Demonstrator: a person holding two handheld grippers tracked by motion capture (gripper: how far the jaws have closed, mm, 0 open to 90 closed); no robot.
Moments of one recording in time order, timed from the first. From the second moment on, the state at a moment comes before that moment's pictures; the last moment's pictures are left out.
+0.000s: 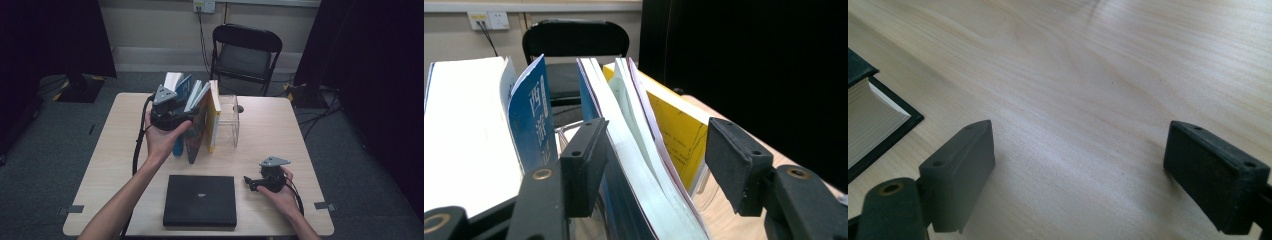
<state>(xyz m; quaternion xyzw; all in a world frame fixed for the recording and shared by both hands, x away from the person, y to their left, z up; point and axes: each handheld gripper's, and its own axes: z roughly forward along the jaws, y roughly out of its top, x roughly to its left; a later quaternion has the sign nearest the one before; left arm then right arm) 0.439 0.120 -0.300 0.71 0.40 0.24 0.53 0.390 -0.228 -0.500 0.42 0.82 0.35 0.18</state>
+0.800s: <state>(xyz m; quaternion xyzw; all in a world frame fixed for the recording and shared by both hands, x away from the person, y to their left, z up) 0.492 0.095 -0.278 0.79 0.46 0.18 0.37 0.391 -0.228 -0.500 0.42 0.82 0.35 0.18</state>
